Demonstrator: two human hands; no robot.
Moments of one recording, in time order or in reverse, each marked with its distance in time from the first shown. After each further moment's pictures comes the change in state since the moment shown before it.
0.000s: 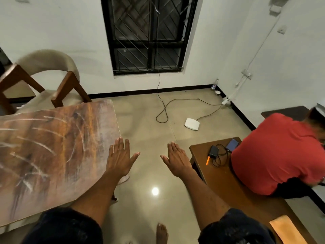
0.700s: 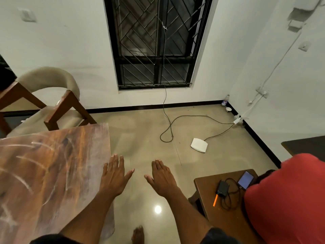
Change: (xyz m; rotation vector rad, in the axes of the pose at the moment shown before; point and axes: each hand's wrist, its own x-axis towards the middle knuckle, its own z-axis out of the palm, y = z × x) left_hand 0.169 0.015 0.008 -0.046 0.015 -0.088; right_hand 0.183 0.019 -0.018 0.074 -0.066 -0.170
